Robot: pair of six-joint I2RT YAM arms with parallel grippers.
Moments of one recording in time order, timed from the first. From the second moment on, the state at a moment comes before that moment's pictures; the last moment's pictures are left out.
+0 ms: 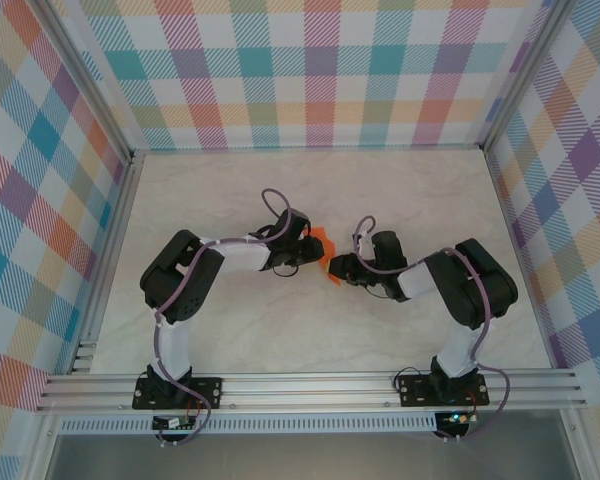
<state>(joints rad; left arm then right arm) -0.65 1.98 1.13 -0.01 0.16 -0.81 0.43 1.79 0.56 0.59 -0.67 0.81</state>
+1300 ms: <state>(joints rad) -0.65 1.99 1.17 -0.07 0.15 -0.81 0.43 1.80 0.88 0.03 -0.42 0.42</state>
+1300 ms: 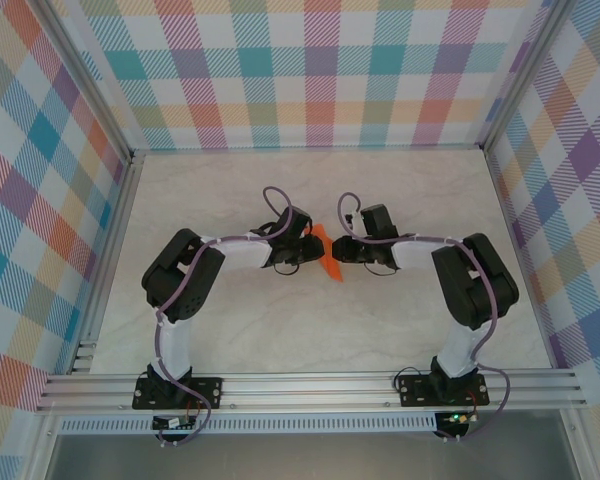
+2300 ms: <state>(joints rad) -0.65 1.99 1.20 -0.01 0.15 -0.93 0.42 1.87 0.95 -0.06 -0.46 0.41</state>
